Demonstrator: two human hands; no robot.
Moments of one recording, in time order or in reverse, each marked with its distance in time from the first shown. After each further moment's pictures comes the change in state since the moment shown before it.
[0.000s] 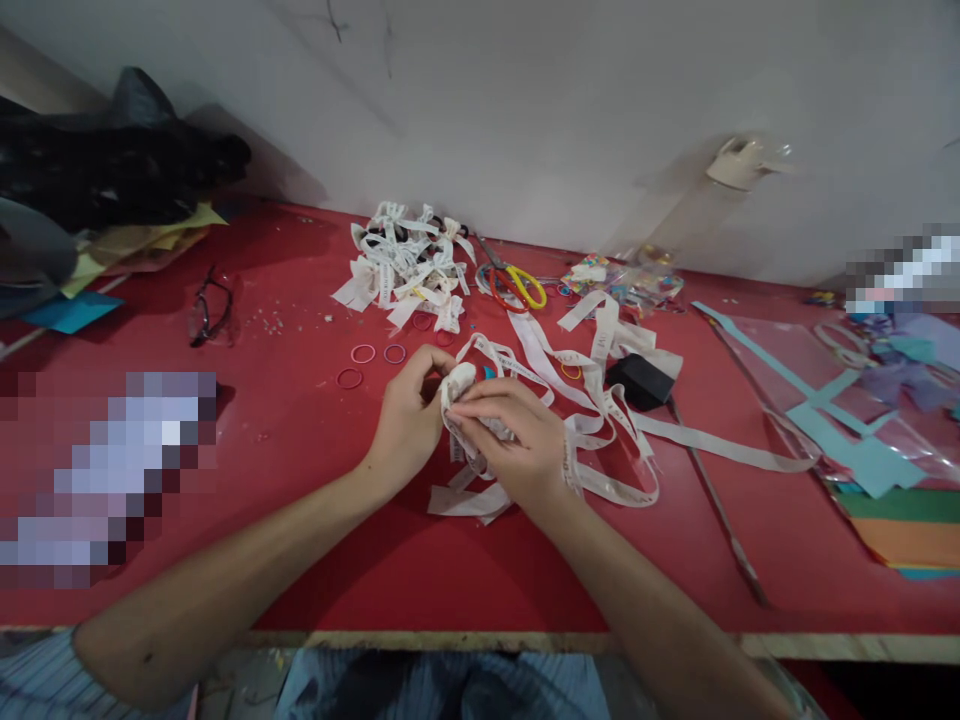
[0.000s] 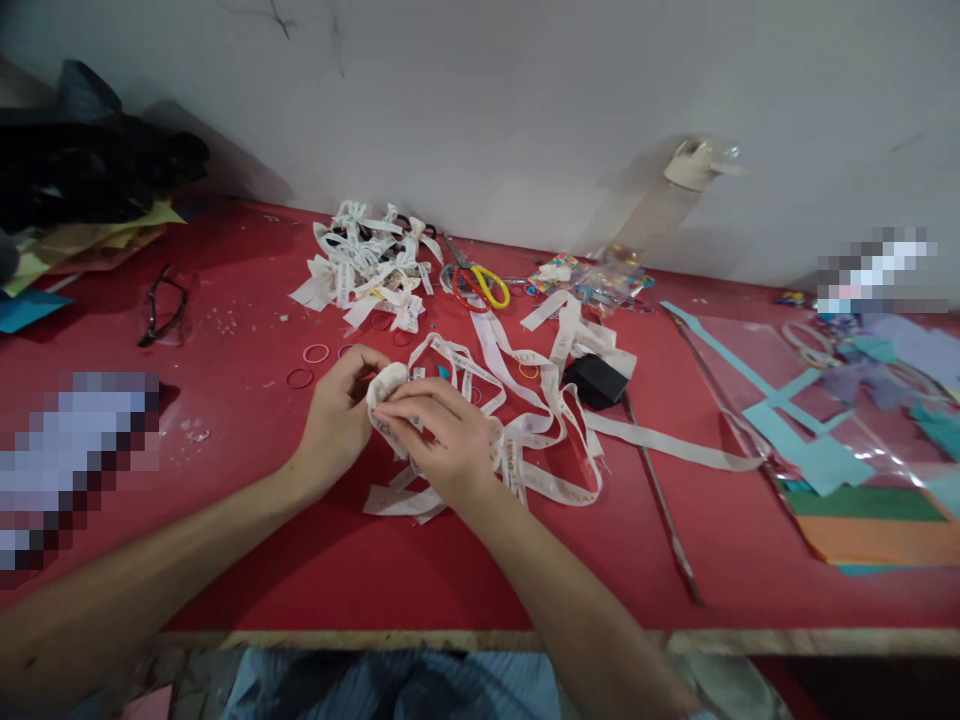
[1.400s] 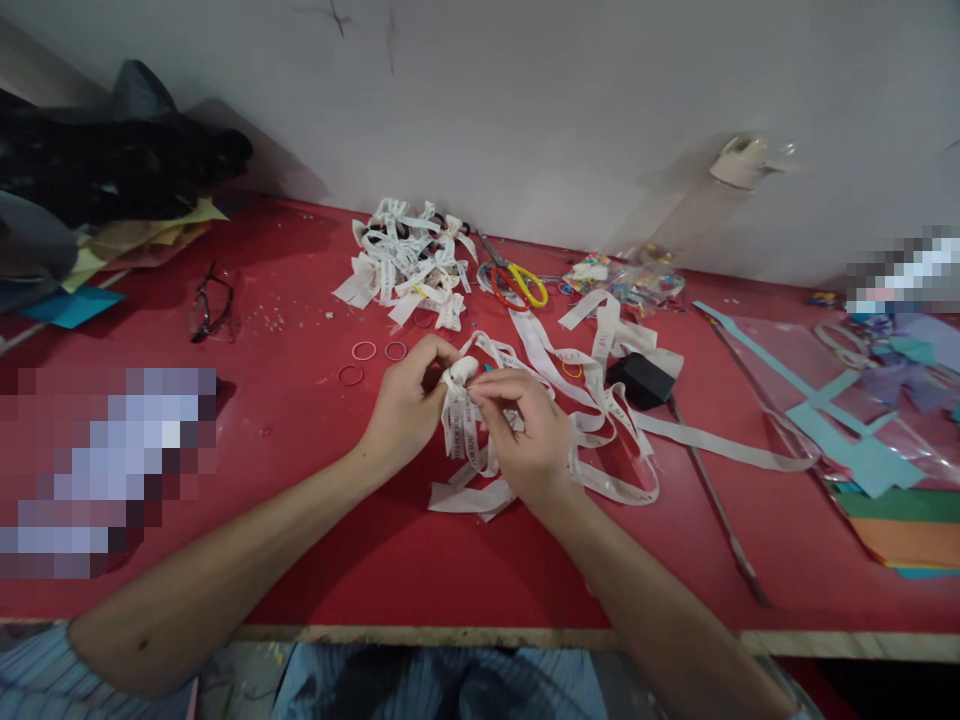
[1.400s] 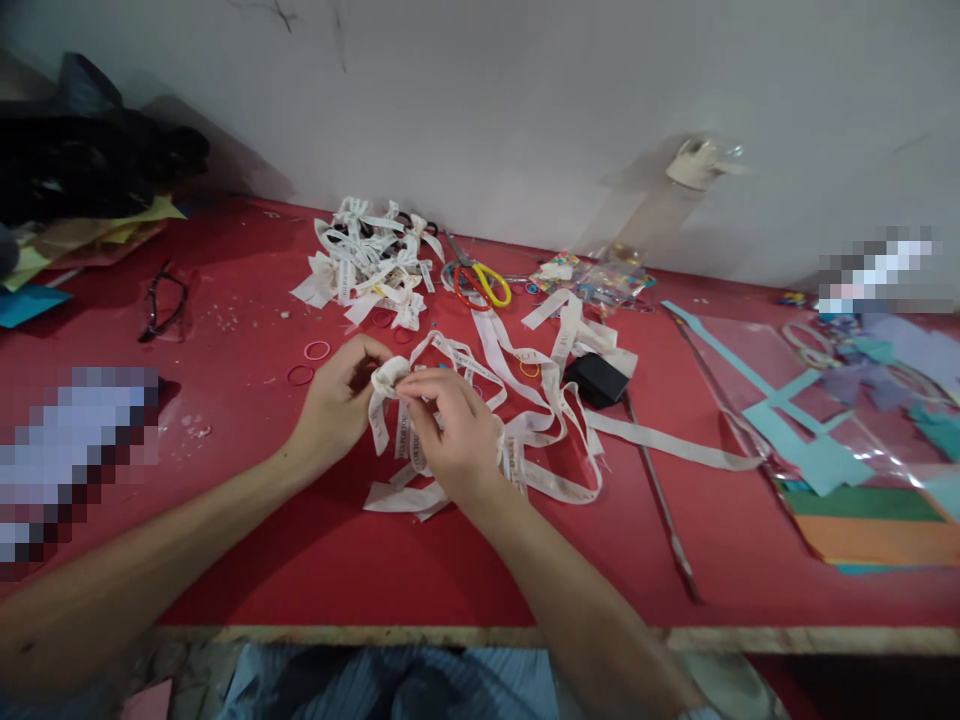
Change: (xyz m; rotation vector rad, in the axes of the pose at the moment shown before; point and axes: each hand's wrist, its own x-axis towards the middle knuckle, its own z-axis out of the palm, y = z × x) left_hand 0.009 0.000 -0.008 0.122 -0.073 0.097; right_hand -0.001 -0.002 -0.004 -0.079 0.038 0.116
